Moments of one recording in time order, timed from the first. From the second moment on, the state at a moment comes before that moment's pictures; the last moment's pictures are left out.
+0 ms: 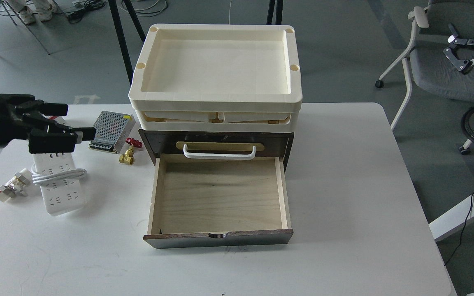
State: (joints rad) left arm -0.81 1.34 -0.47 -1.64 1.89 -0.49 -0.49; right arm 0.78 -0.74 0.75 0.80 0.28 0.49 0.21
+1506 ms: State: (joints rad) left arm -0.86 0.81 -0.23 -0.84 2.18 -0.49 -0.49; right arm 0.73 -0.72 0.75 0.80 0.28 0.49 0.22
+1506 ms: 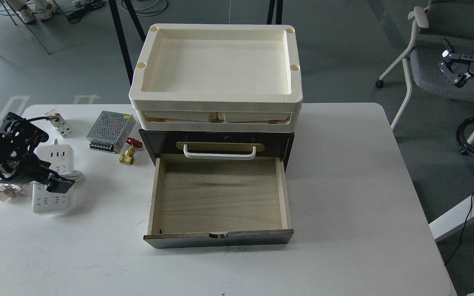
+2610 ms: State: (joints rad) left arm -0.87 0.74 -0.09 -0.64 2.18 -0.30 -0.49; right arm 0.71 -0.73 0.75 0.80 0.28 0.49 0.22
